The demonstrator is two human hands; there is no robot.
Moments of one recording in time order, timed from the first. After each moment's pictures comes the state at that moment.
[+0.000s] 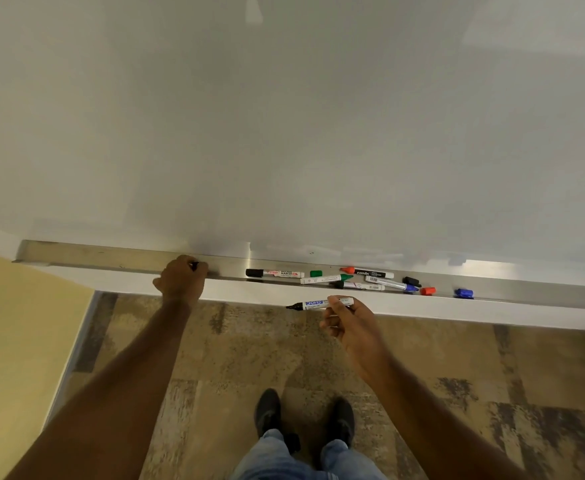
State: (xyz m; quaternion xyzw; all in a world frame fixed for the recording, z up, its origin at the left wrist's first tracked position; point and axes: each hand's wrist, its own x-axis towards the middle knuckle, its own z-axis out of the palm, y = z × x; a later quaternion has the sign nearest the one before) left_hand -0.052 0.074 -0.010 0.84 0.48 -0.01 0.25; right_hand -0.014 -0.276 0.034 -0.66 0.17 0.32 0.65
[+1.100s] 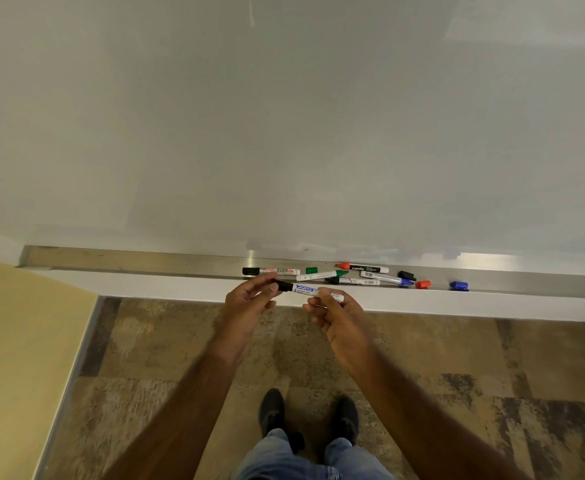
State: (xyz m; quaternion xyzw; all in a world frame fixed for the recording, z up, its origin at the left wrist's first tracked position) left_hand -0.079 -0.076 0.056 0.57 0.36 0.00 0.74; right_hand -0.024 -0.262 0.054 -0.56 0.18 0.31 0.75
